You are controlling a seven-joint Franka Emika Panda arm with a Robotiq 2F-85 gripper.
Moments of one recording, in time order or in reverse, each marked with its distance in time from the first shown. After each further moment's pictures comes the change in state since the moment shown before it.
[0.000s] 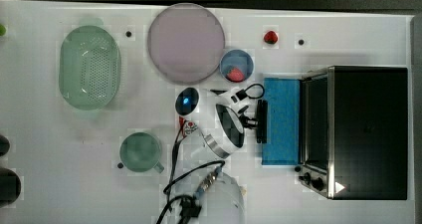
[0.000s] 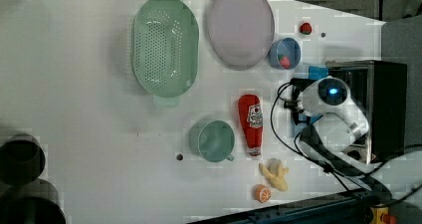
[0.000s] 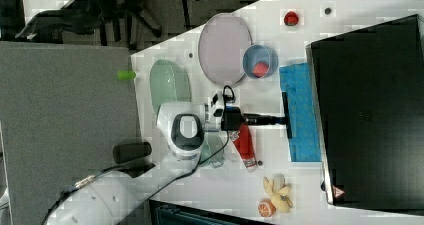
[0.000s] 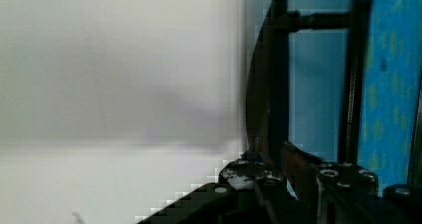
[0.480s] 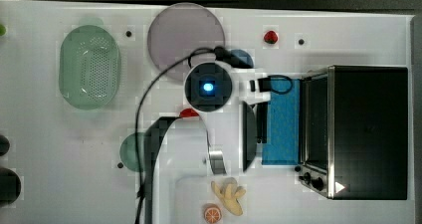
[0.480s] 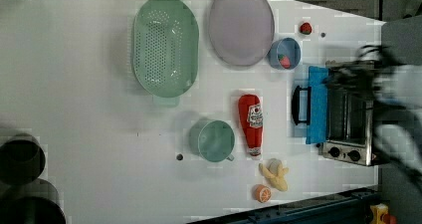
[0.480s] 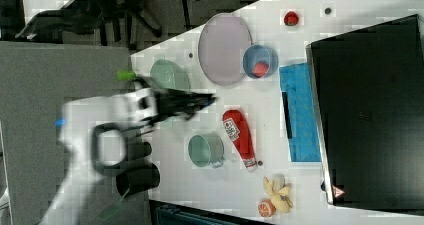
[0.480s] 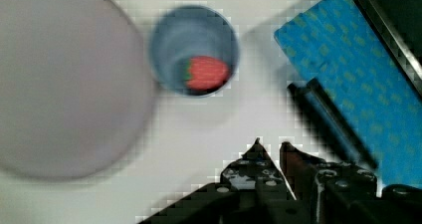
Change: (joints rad) arm 0.012 -0.454 0.006 0.080 0.507 -0.163 0.002
